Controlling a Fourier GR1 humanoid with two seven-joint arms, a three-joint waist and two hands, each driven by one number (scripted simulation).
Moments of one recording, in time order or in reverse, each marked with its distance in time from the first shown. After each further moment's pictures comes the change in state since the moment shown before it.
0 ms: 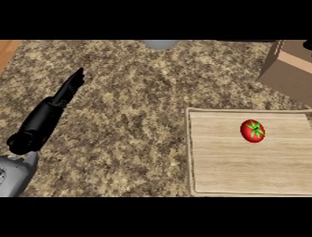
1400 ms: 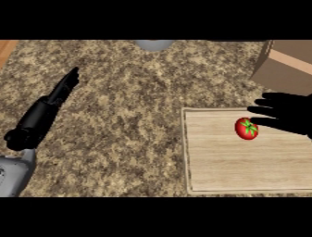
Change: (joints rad) left arm 0.019 -0.078 0.120 0.024 -0.092 -0.093 0.007; right arm 0.191 0.058 0.128 -0.310 0.505 -0.018 0.140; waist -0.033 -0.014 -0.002
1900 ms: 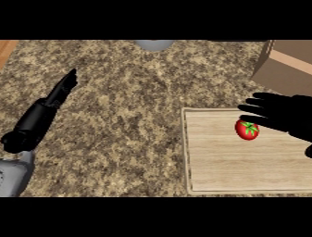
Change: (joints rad) left arm 0.023 -0.032 0.049 -0.008 -0.038 -0.050 -0.006; right arm 0.010 0.132 -0.014 0.056 0.190 -0.017 -0.010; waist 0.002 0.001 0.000
